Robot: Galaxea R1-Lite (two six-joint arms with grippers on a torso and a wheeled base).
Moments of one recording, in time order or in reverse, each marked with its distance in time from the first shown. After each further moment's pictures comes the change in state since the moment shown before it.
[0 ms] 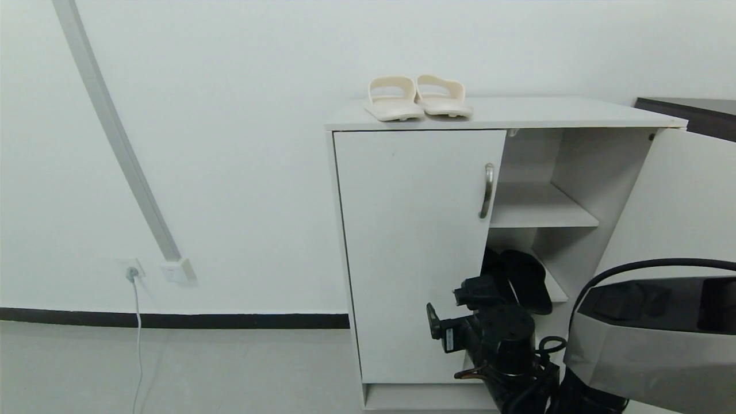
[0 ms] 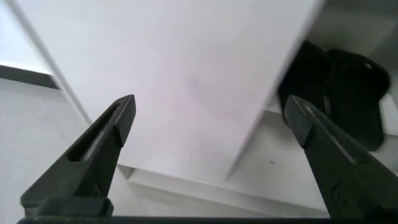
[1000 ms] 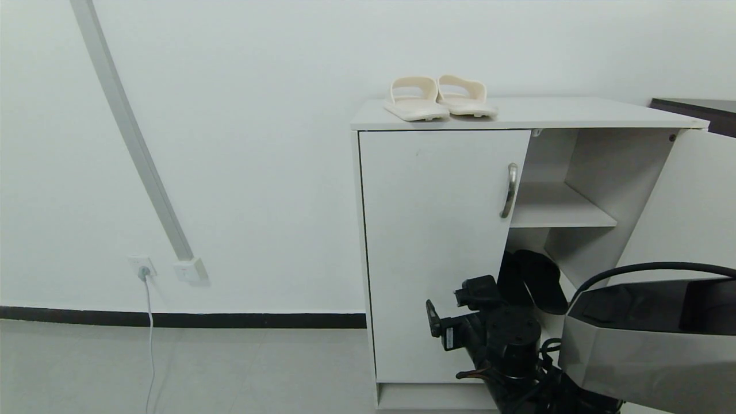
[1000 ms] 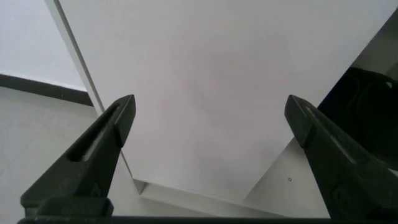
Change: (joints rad) left arm 0.000 0.000 0.000 0.000 0.000 0.003; right arm -0.004 0.027 0.011 -0.102 0.008 -0.040
